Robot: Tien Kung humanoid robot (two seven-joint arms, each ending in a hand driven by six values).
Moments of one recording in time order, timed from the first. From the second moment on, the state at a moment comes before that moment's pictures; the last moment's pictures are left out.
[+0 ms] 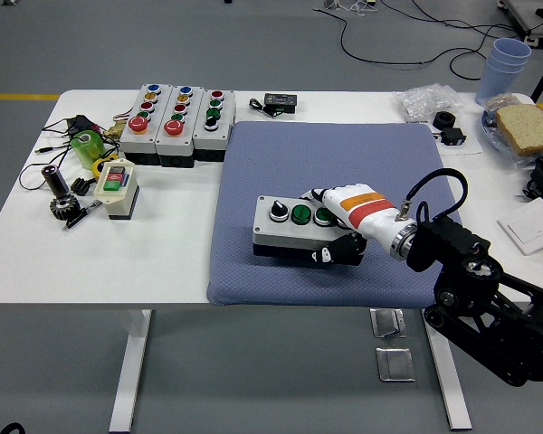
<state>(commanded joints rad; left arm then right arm) -0.17 0.02 -1.24 -0.18 2.18 -0.12 0.19 0.66 -0.25 0.63 1.27 -1.96 -0.06 -0.14</state>
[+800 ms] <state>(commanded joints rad) -0.16 0.01 -1.24 -0.18 2.18 -0.13 0.19 0.70 -0.21 0.57 1.13 -2.02 -0.16 -0.06</state>
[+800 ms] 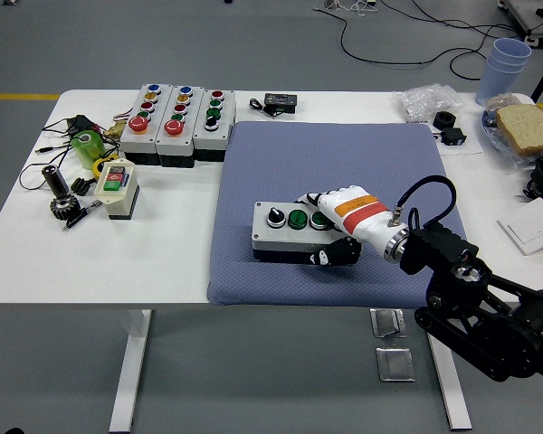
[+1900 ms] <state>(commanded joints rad) -0.17 0.02 -1.24 -0.18 2.17 -0.13 0.19 0.70 -0.21 0.59 1.12 -2.04 -0.10 -0.08</state>
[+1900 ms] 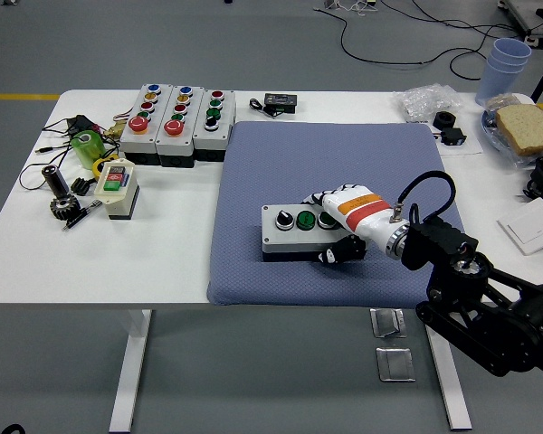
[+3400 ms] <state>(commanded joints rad) -0.16 0.02 -1.25 -0.18 2.19 -0.13 0.19 0.61 -0.27 0.74 1.36 -1.91 -0.22 -0.09</state>
